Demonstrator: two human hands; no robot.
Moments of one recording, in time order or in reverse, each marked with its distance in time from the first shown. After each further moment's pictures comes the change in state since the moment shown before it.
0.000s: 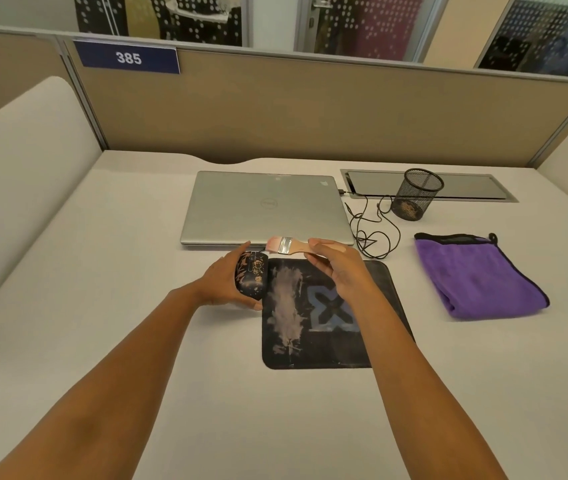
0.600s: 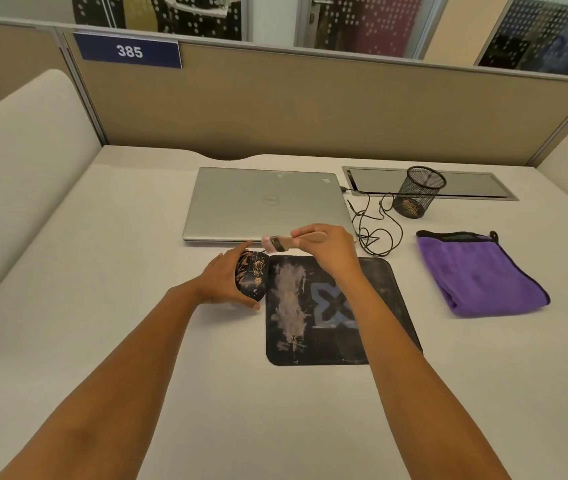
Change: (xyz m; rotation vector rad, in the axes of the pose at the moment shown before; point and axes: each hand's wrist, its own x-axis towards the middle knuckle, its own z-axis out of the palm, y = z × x) left_hand -0.002 -0.008 -0.003 0.093 0.015 0.018; right_hand -0.009 -0.007 0.027 -0.851 0.022 -0.425
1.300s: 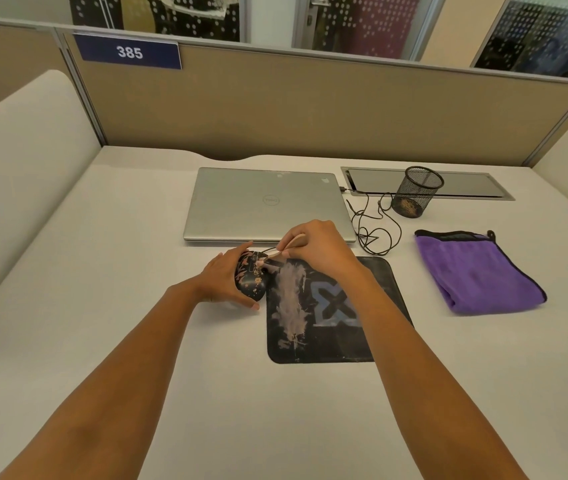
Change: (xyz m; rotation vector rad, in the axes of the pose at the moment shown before) left_hand -0.002 0.002 -0.003 0.052 -0.037 -0.001; right_hand -0.011 -0.029 -0.001 -0.353 -0.236 -0.165
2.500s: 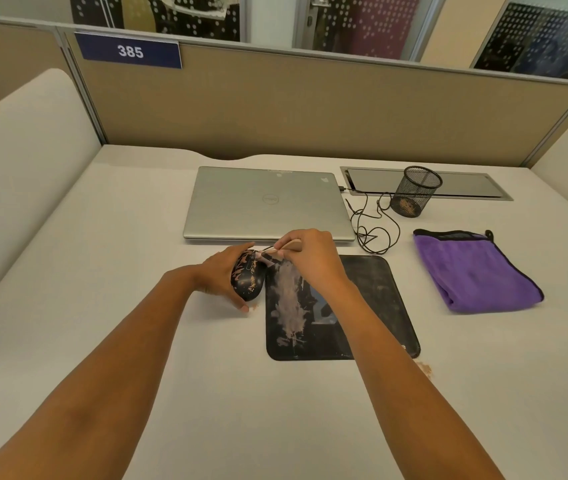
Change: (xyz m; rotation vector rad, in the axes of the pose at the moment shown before) left_hand 0.003 0.002 -0.016 0.098 -0.153 0.013; right_hand -0.015 -0.002 0.023 0.095 0.171 0.046
